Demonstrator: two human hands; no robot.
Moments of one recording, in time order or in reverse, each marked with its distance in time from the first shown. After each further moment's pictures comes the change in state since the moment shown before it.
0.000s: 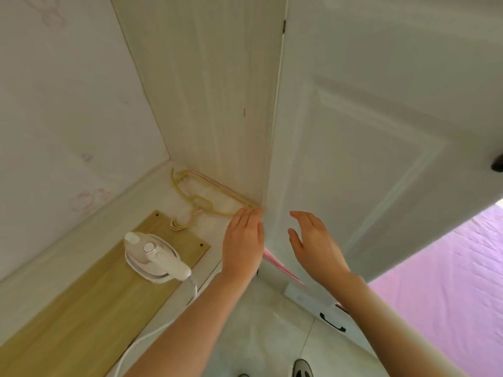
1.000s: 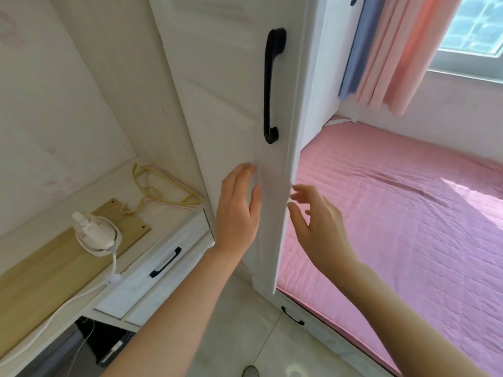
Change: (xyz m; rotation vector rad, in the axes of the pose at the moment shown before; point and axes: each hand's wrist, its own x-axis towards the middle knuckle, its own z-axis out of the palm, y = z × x) left_hand 0.002 0.256 0.041 -0.237 0.268 0.062; right_hand -0.087 0.151 -0.186 0.351 0.214 -0.118
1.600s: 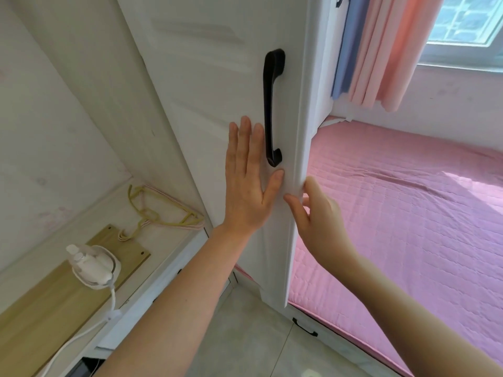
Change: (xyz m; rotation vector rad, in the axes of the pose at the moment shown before) left_hand 0.085 0.002 0.022 -0.052 0.077 0.431; right_hand 0.052 0.001 0.010 0.151 0.042 0.013
